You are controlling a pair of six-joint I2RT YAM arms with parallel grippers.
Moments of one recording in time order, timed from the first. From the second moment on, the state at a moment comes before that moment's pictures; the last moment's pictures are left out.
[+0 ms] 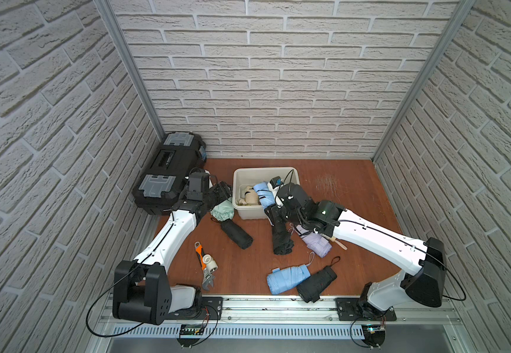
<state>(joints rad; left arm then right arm) -0.16 1.32 0.96 -0.31 0.21 -0.66 0.86 1.51 1.40 -0.64 0.19 0.42</state>
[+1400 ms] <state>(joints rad) -0.26 1.59 1.13 -0.34 0.19 -0.48 0.59 2.18 1.85 -0.85 0.18 0.51</state>
